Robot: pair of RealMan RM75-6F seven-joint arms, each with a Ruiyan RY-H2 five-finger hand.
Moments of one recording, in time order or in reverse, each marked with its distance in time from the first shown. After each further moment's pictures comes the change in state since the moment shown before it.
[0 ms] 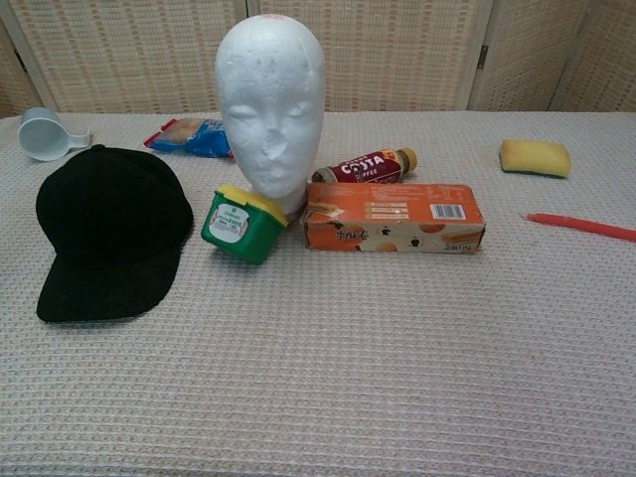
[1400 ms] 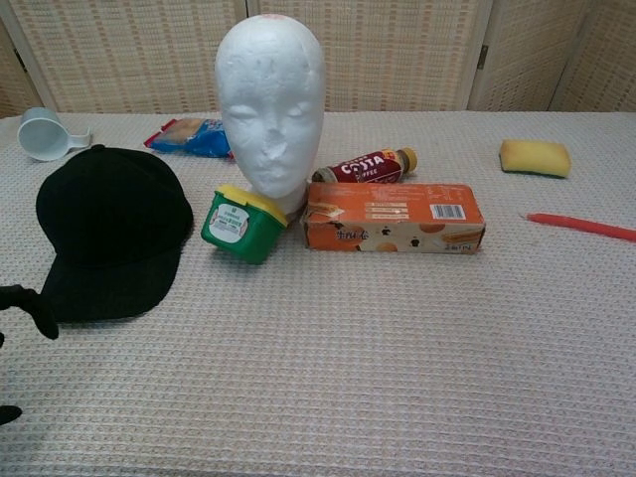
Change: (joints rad) left arm -0.052 -0.417 0.116 0.390 0.263 0.028 -0.169; right arm -0.025 0.016 0.001 -0.013 -0.023 0.041 -0.004
